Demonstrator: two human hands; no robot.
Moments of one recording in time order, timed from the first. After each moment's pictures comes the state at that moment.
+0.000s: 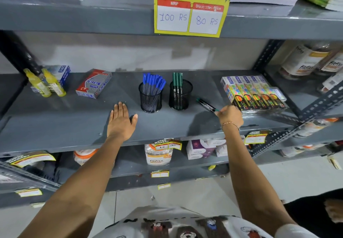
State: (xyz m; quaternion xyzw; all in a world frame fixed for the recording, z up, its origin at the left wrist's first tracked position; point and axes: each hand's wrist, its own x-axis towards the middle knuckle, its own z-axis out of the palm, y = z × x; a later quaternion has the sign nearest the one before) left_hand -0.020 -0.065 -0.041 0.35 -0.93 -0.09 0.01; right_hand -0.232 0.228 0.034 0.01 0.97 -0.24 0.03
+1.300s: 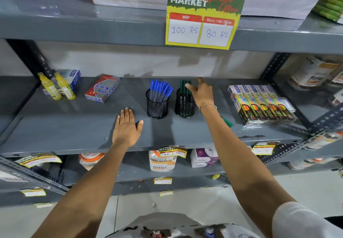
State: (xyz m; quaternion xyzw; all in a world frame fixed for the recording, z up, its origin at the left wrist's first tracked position) left_hand -0.017 -0.063 -0.040 0.35 -0.93 -0.09 0.01; right_hand -0.239 0.104 0.081 -0.26 0.90 -0.35 -0.01
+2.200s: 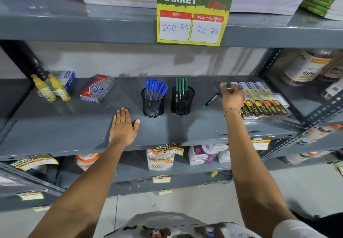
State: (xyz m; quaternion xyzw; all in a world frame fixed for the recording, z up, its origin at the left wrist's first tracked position) left_hand -0.017 -0.062 -0.038 0.35 -0.93 -0.09 0.00; right_hand -0.256 0.193 0.089 -0.02 0.82 -0.57 -0.05
